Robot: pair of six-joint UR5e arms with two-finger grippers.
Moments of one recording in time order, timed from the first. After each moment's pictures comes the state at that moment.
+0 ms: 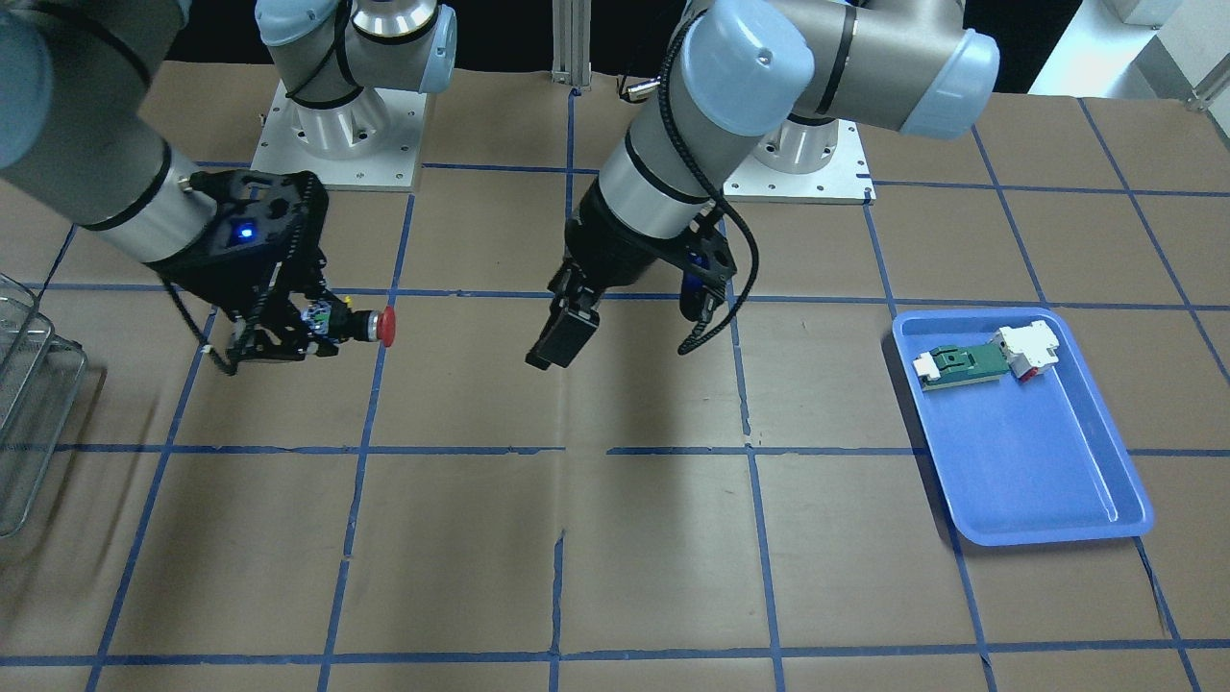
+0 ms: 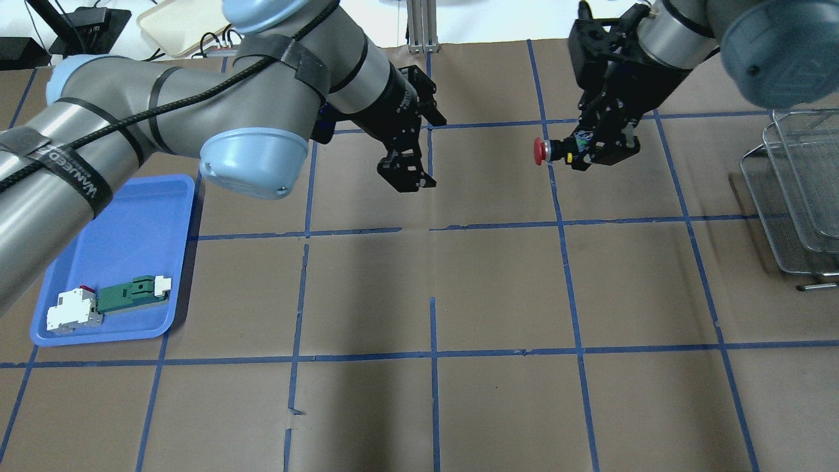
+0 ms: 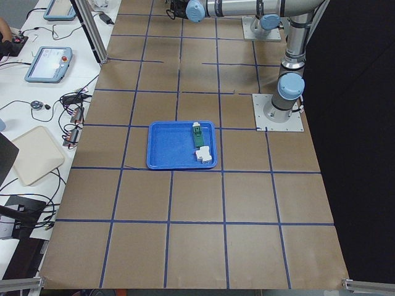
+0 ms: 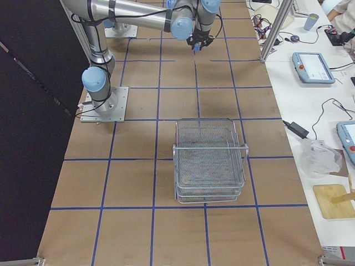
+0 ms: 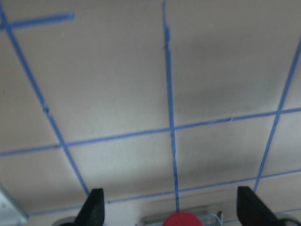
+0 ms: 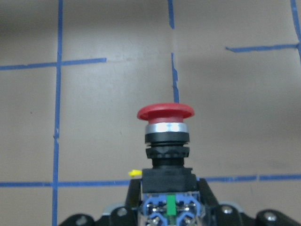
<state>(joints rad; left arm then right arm) -1.79 -1.78 -1.61 -1.12 1.18 -1.53 1.41 -1.43 1.59 -1.61 -1.28 -1.69</state>
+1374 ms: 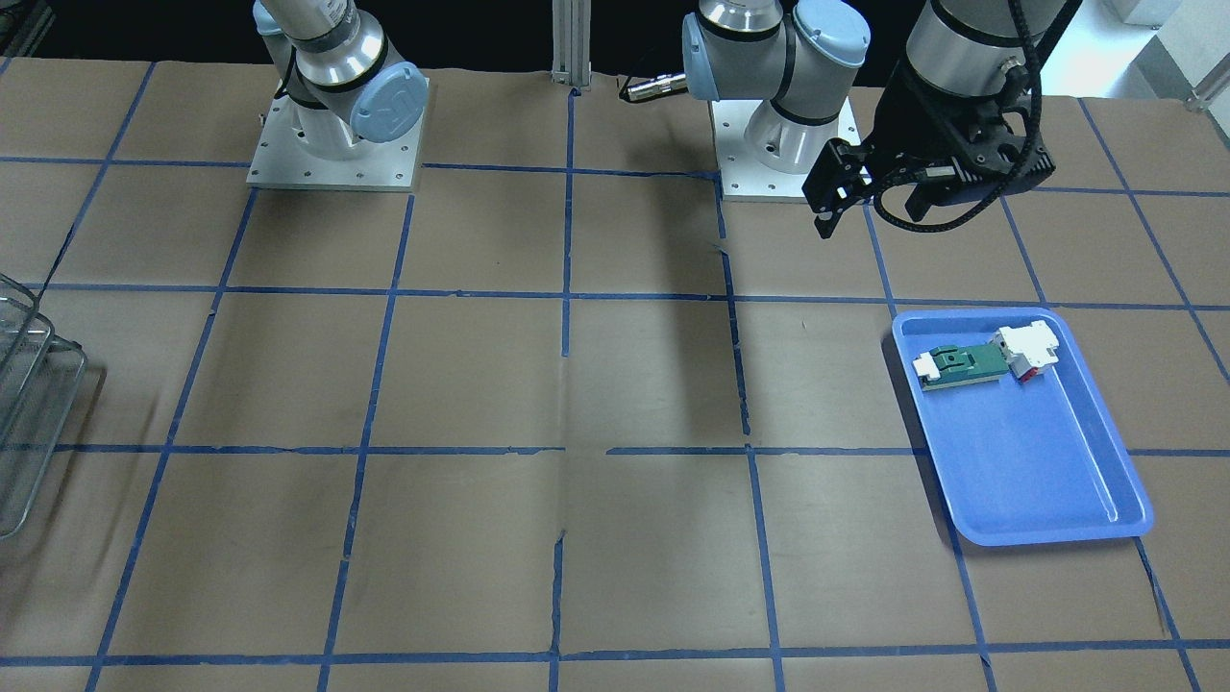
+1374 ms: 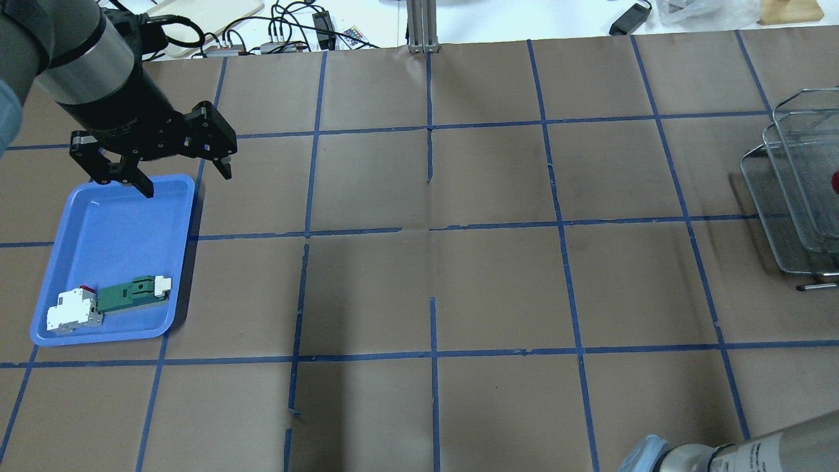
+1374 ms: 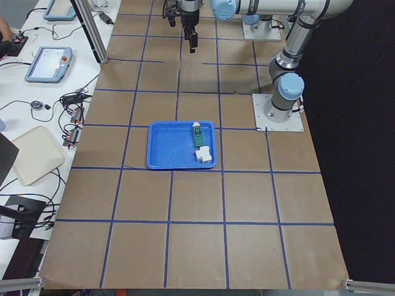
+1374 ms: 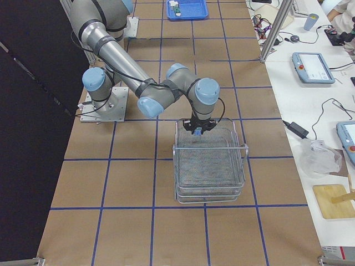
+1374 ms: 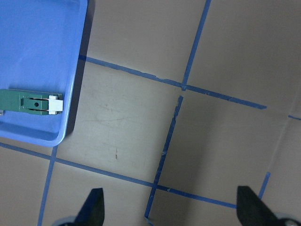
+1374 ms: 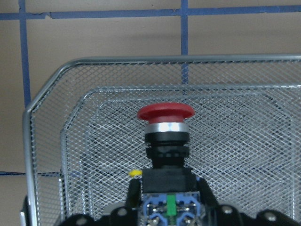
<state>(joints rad) -1.49 -1.49 -1.62 -1.64 1.59 -0.11 0.80 -1.29 1.57 -1.81 -1.53 -2.32</state>
